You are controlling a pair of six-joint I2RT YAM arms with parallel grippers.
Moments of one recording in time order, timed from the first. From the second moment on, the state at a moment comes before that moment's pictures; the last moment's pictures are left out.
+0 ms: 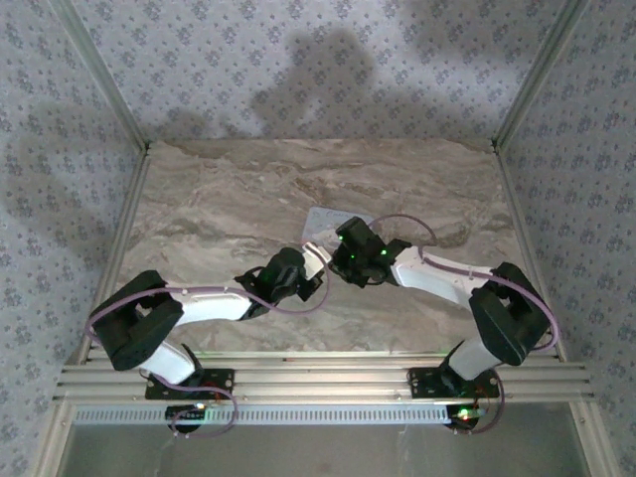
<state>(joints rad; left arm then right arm) -0.93 1.51 0.60 0.32 -0.12 0.06 0.76 1.52 0.91 -0.34 -0.08 1.27</state>
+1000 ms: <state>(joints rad) -0.94 1.51 0.57 0.37 -0.07 -0.03 0.74 1.50 0.84 -0.16 -0.10 1.37</state>
